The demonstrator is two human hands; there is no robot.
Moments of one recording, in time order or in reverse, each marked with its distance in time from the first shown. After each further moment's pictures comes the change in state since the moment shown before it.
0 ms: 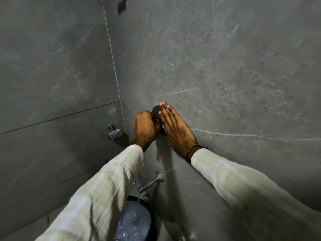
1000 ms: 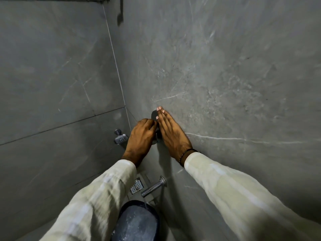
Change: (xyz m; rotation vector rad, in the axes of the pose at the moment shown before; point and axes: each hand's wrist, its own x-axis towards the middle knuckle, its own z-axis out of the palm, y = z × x) left_hand -0.028 -0.015 0.002 0.637 0.080 0.560; right_hand -0.005 -0.002 -0.001 0.002 0.047 -0.033
